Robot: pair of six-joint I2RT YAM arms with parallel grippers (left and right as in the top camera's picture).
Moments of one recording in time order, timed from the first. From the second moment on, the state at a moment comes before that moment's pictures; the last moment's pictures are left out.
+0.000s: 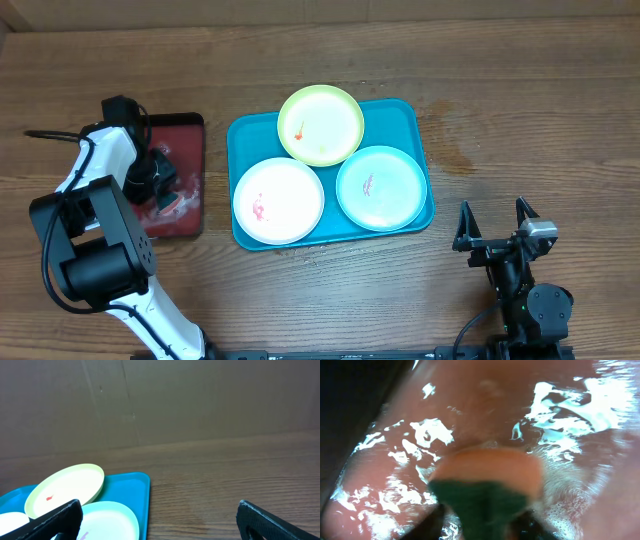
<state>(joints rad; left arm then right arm) 0.31 2.02 1.36 -0.86 -0.16 -0.44 0.05 0.01 0.02 -0.03 -0.05 0.15</state>
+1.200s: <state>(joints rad) 0.31 2.02 1.36 -0.79 -0.20 -0.45 0.05 0.01 0.02 -0.03 -0.05 0.15</state>
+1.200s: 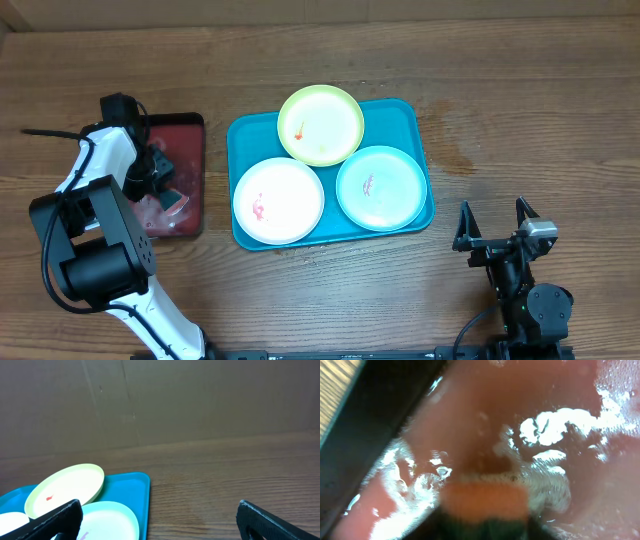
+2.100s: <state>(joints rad) 0.32 2.02 1.37 -0.94 0.01 -0.44 0.05 0.01 0.02 -0.04 -0.05 0.15</state>
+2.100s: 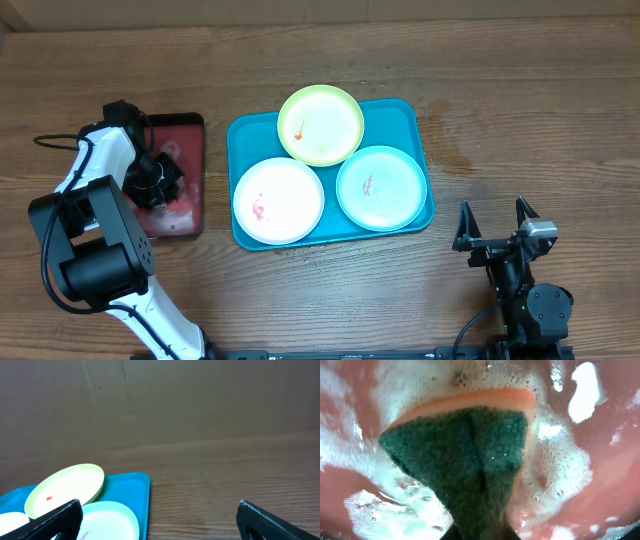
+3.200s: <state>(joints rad) 0.31 2.03 1.57 -1.13 -0.15 -0.43 0.05 0.01 0.02 -0.04 -0.05 0.15</state>
